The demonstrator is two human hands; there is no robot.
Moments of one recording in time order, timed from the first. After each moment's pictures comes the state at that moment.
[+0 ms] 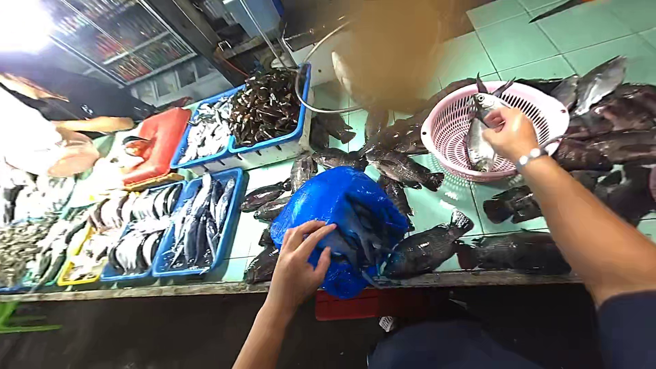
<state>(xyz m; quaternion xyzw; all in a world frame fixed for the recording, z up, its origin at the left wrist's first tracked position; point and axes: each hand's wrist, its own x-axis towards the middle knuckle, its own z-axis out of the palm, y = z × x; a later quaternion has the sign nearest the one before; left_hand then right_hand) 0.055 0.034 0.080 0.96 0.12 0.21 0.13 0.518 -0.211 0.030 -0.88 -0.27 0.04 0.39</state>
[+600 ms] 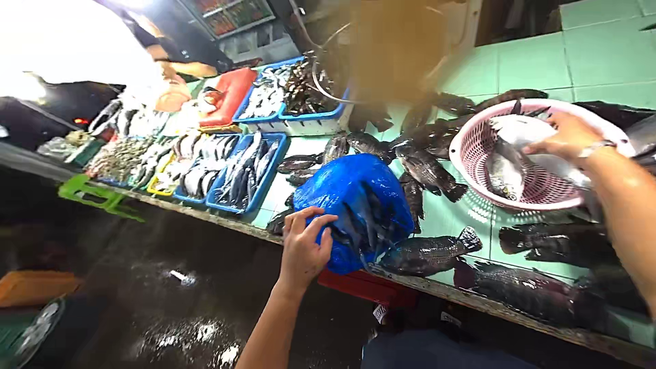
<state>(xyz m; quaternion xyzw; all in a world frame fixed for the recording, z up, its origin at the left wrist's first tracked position) 0.057 -0.032 0.086 0.92 0.29 0.27 0.02 0.642 -0.195 0.006 -0.86 -0.32 0.17 0.35</state>
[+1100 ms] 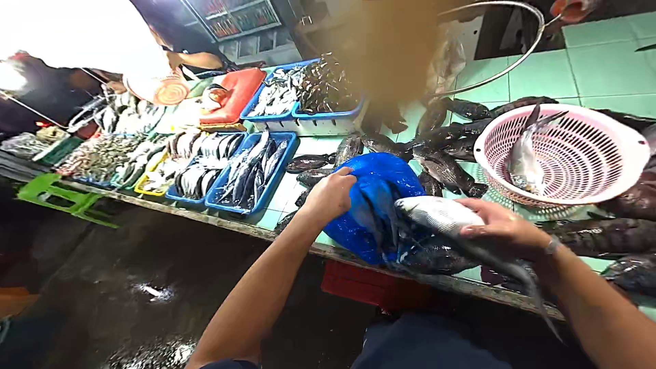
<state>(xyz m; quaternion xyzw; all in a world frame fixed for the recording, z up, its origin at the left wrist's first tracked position) 0.102 0.060 0.141 0.96 0.27 -0.03 0.03 0.340 -0.209 0.050 -0.52 -0.44 0.52 0.52</state>
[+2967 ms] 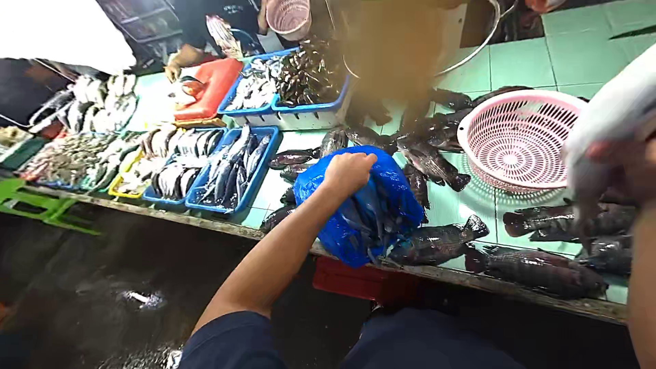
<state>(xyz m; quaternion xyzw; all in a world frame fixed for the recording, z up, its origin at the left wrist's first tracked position) 0.181 0.058 0.111 0.98 0.19 -0.05 -0.07 0.479 -0.294 0.081 -0.62 -0.43 0.03 0.65</state>
